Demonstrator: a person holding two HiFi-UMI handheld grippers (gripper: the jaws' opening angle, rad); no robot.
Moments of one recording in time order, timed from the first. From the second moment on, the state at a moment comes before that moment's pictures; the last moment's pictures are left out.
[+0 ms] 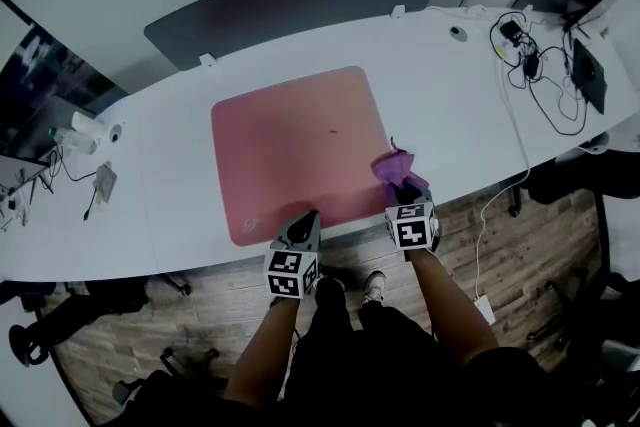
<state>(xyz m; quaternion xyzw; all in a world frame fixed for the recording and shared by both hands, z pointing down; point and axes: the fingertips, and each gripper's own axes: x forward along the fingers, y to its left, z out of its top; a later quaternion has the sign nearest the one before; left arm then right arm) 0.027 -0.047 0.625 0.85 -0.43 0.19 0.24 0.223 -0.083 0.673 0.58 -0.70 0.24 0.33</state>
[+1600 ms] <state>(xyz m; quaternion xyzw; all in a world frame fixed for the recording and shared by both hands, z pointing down) -0.047 -0.047 0.496 0.82 -0.53 0.10 0.18 0.162 -0.080 0.413 0.53 -0.84 0.02 0.11</state>
